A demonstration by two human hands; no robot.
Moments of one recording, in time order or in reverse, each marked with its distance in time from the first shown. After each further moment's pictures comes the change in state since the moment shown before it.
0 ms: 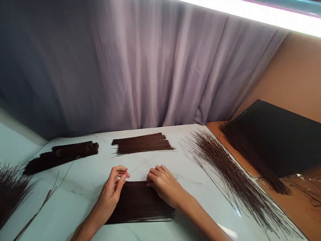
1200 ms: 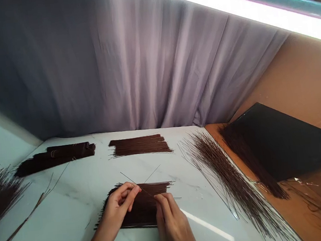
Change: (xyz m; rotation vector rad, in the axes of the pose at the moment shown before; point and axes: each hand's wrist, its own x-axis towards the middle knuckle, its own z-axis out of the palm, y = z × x) left_hand -0.014 0.027 0.041 -0.347 -0.027 -0.203; right_hand -0.066 -0.061 0.010 0.239 0.521 0.306
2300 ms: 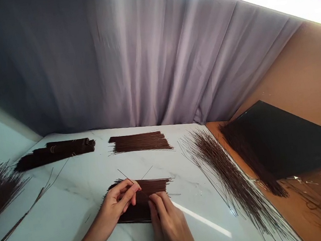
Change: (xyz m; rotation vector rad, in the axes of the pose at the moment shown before) left_hand 0.000 0.002 -0.008 0.024 -0.127 -0.014; right_hand 0.003 -0.007 -0.004 -0.067 -0.028 -0.058
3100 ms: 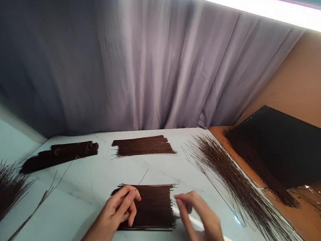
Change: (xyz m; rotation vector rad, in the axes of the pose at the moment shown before) left_hand -0.013 0.019 -0.013 -0.070 -0.096 -0.029; right_hand 0.014 0.026 -0.057 0.158 0.079 0.106
